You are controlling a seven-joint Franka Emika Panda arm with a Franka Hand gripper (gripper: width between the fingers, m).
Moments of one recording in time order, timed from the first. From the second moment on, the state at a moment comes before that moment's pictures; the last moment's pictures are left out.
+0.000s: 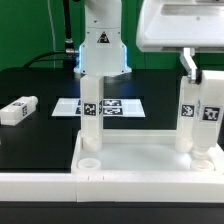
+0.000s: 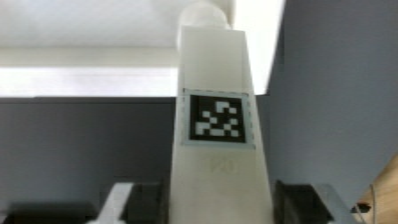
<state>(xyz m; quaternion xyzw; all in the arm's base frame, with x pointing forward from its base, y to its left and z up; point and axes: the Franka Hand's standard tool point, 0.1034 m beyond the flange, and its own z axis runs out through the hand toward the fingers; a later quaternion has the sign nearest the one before) 0.629 0.103 0.150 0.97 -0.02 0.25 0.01</state>
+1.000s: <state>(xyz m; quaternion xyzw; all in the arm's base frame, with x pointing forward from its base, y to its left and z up) 0.632 0.102 0.140 0.97 -0.03 0.24 0.02</state>
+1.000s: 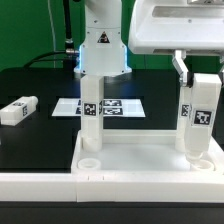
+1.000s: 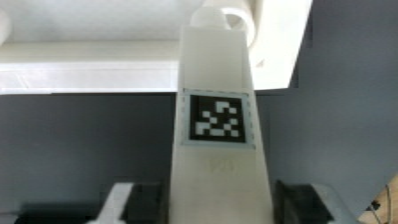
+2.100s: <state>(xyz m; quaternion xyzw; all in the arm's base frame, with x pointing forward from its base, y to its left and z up) 0.638 0.113 0.129 0.97 -0.02 0.24 0.02</state>
